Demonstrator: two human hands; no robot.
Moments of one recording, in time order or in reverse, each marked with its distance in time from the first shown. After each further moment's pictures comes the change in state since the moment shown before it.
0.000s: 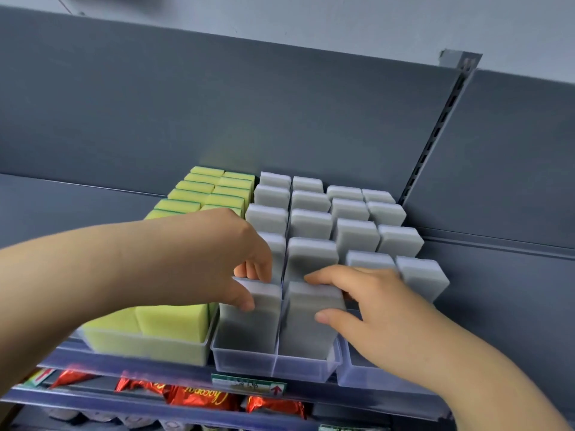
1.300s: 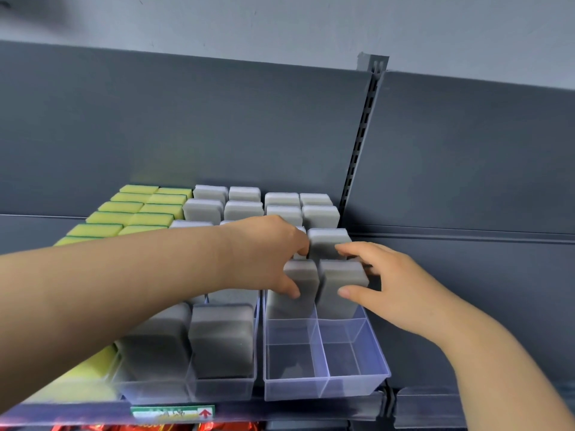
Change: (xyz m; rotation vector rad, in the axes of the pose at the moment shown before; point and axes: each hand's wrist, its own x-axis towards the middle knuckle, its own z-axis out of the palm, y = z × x) left_hand 0.100 0.098 0.001 0.256 0.264 0.286; right_hand -0.024 0.113 -0.050 0.039 0.175 0.167
